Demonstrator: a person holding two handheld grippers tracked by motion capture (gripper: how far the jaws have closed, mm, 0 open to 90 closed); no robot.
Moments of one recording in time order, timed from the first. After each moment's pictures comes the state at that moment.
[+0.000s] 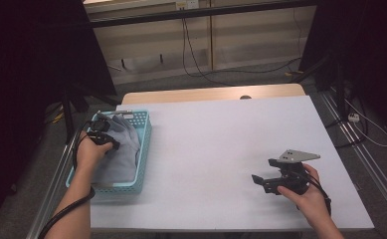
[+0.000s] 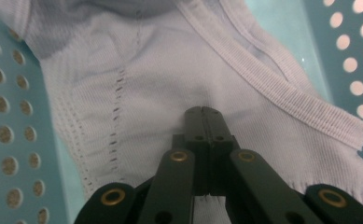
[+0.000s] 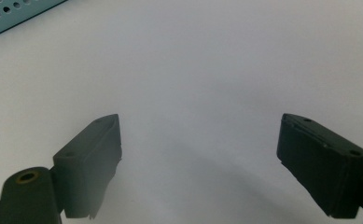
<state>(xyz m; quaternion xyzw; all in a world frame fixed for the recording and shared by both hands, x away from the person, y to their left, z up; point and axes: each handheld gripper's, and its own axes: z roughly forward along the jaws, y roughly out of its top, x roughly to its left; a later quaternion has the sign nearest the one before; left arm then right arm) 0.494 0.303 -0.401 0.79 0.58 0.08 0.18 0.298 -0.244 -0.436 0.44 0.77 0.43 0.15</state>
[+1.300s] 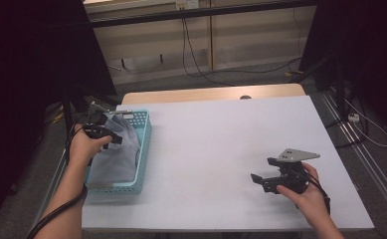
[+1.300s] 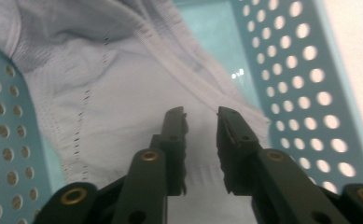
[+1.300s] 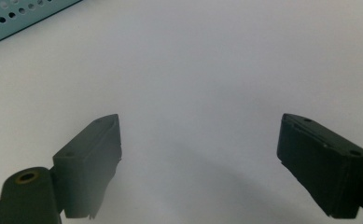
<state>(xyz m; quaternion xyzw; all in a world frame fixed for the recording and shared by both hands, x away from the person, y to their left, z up) 0.487 0.288 -0.354 0.80 0.56 0.05 0.21 0.299 -0.242 -0.433 0.44 0.77 0.44 0.15</state>
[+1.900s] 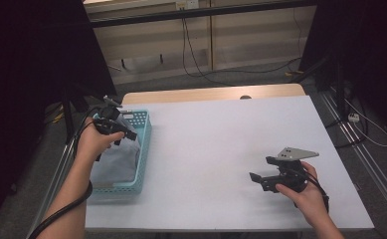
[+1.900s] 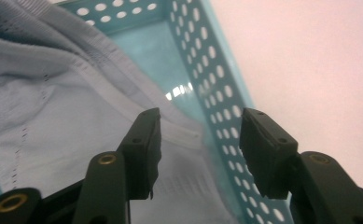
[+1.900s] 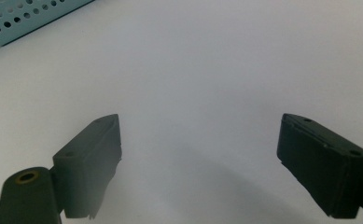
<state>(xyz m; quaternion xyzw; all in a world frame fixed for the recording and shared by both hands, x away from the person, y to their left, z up) 0.483 0.249 -0.335 0.83 0.52 0.04 0.22 0.302 -0.239 -0.431 0.43 0.77 0.44 0.15</state>
